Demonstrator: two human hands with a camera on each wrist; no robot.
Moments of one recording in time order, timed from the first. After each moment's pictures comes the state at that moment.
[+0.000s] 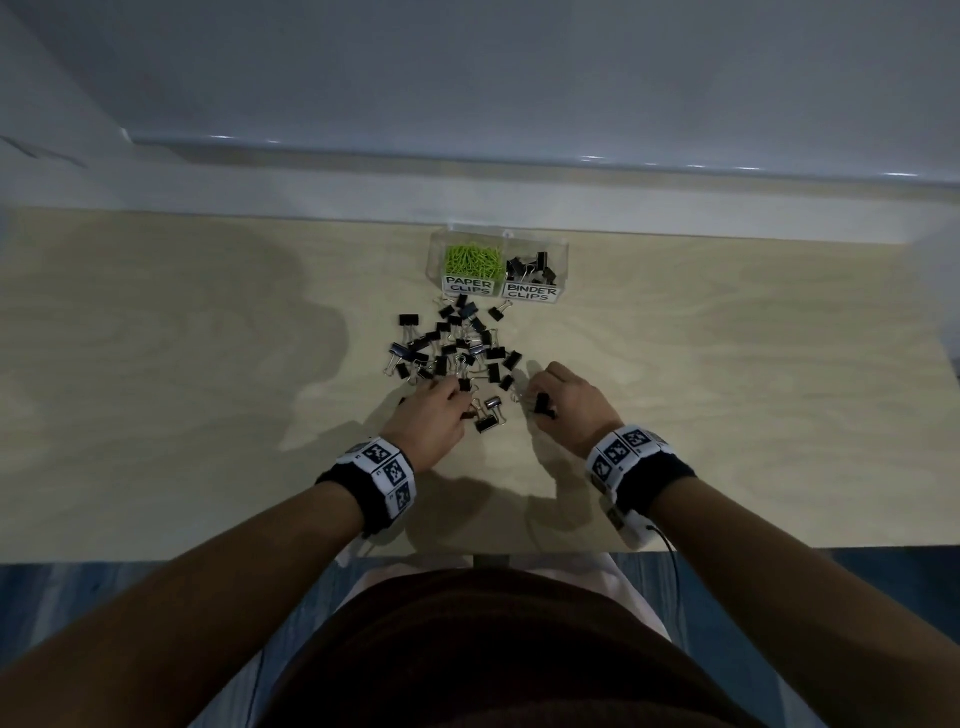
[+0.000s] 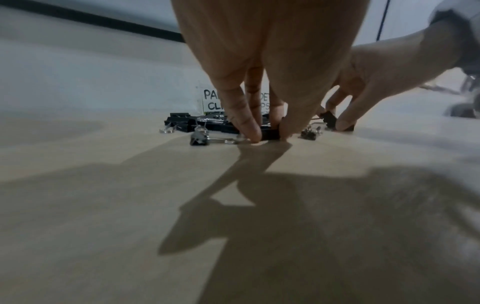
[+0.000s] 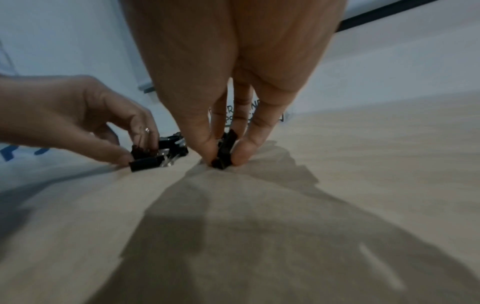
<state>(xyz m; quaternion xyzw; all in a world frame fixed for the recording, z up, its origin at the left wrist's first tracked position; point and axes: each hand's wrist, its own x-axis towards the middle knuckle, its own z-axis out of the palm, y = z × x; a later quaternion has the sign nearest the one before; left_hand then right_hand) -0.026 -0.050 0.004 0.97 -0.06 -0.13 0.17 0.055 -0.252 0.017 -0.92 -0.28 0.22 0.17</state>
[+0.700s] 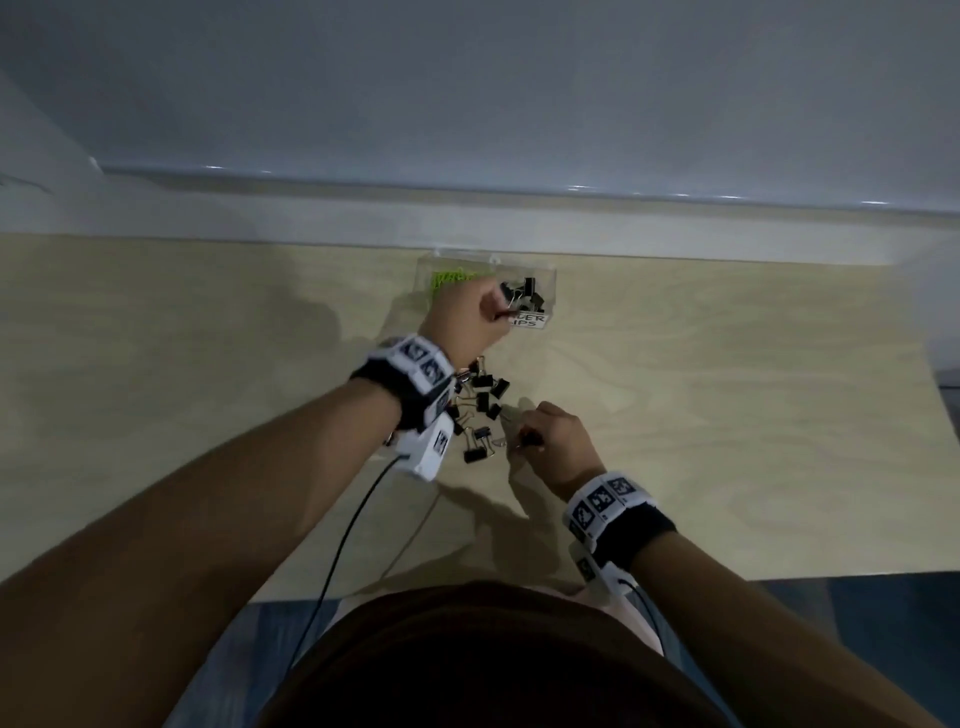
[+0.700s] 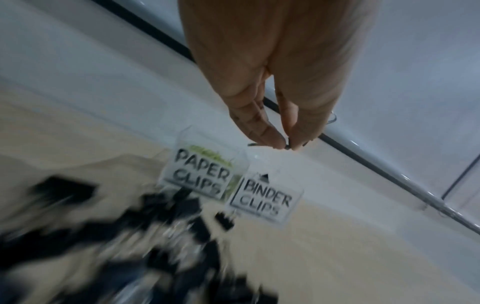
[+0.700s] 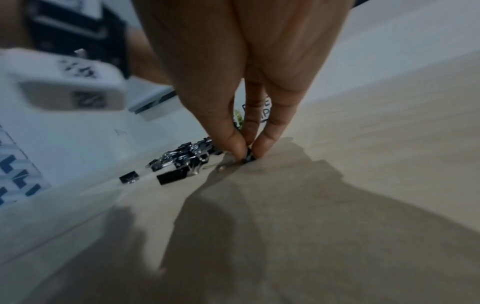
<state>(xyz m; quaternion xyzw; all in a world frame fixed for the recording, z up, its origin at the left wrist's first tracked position) 0.105 -0.063 0.070 0.89 0.05 -0.02 0.45 0.045 -0.251 0.009 -0.91 -0.21 0.21 0.28</state>
